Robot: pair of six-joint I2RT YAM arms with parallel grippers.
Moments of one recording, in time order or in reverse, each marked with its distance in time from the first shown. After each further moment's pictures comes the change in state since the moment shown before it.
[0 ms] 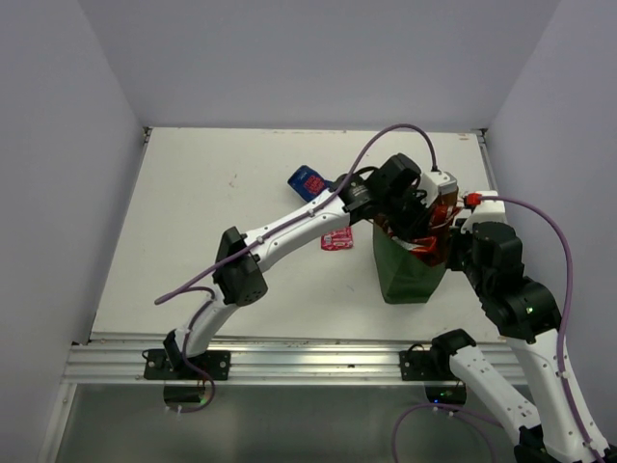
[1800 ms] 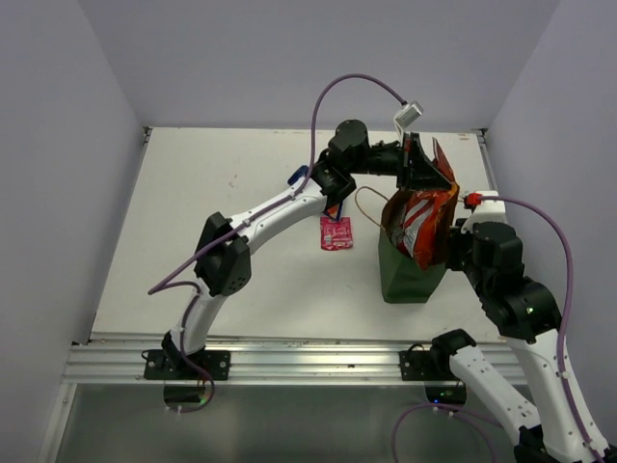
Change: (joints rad) left arm 0.154 -0.094 -0.275 1.149 0.419 -0.622; right arm 0.000 0.000 0.000 -0.001 0.001 0.000
